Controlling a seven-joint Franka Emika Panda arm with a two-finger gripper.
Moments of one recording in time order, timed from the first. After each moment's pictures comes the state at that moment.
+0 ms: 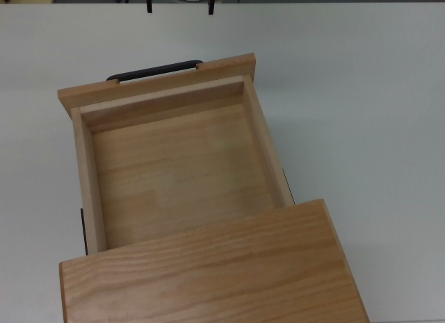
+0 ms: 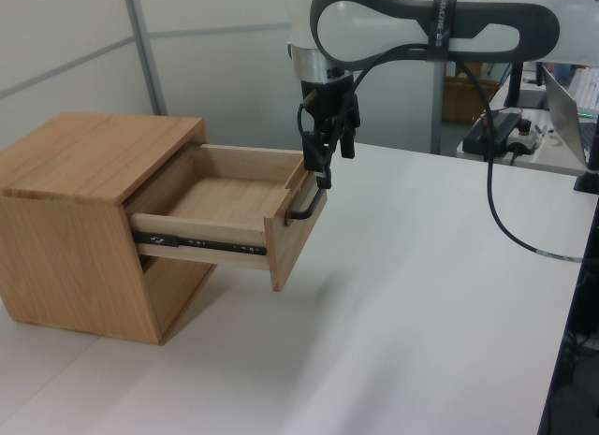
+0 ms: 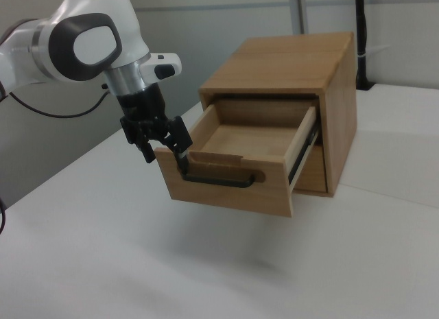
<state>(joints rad) -0.06 0.05 0.17 -1.47 -0.10 1.52 0.00</state>
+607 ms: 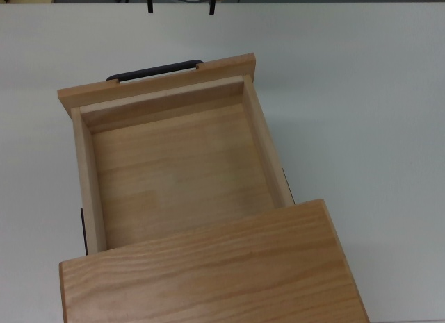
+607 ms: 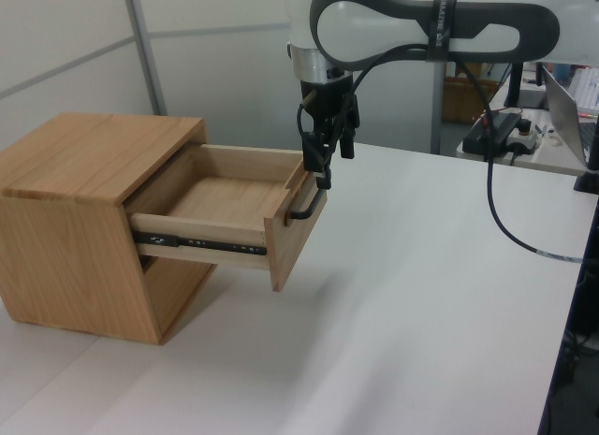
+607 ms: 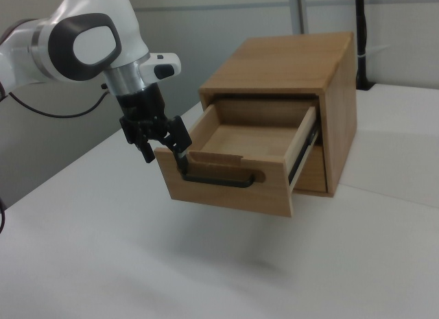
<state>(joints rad) -0.06 0.05 0.18 -1.47 -0.10 1.52 0.00</state>
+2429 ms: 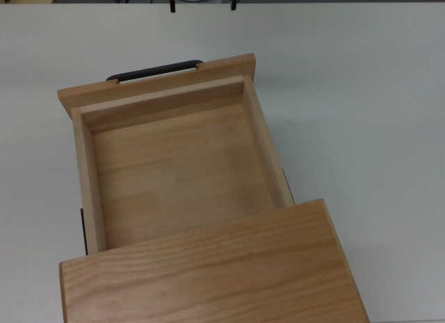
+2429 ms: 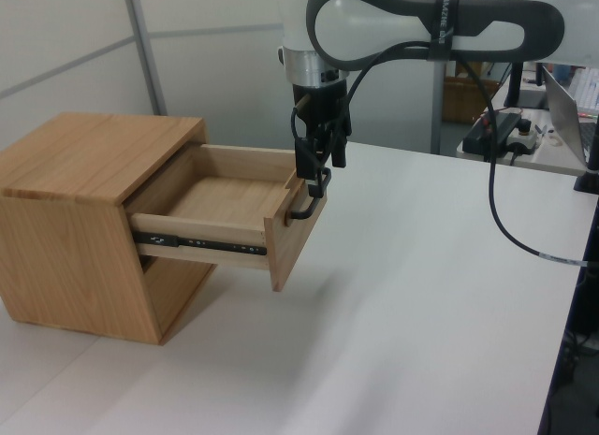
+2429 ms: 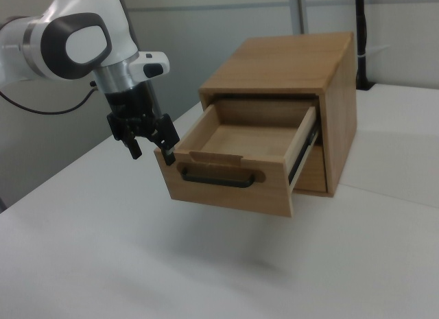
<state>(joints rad) -0.06 0.05 0.21 -1.47 -0.06 1.52 0.00</state>
